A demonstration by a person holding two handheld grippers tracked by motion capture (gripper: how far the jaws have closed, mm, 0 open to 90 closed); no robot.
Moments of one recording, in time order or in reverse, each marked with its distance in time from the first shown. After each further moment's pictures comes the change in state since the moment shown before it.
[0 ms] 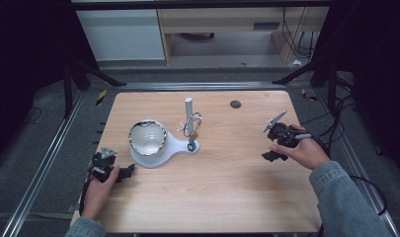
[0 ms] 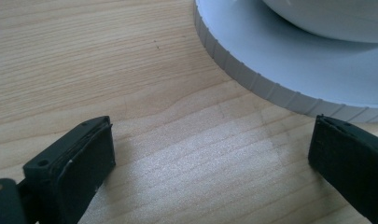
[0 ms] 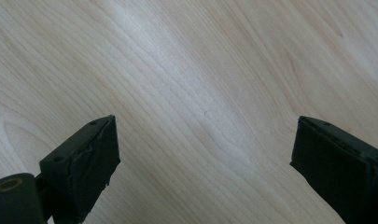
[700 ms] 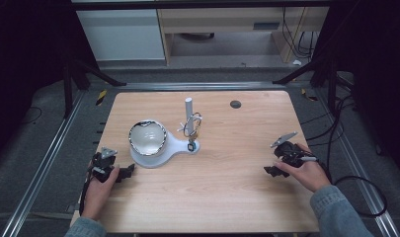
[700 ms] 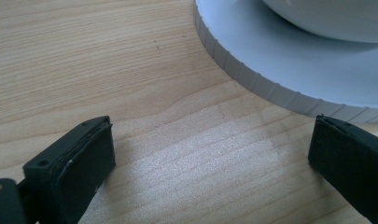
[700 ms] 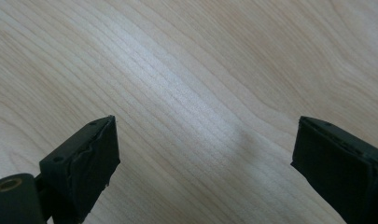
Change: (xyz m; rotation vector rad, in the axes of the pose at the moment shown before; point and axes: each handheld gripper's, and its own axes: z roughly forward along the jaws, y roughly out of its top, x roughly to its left) left arm 0.000 0.000 0.000 0.000 0.000 0.000; right arm 0.015 -0.056 0.037 -0.108 0.001 0.114
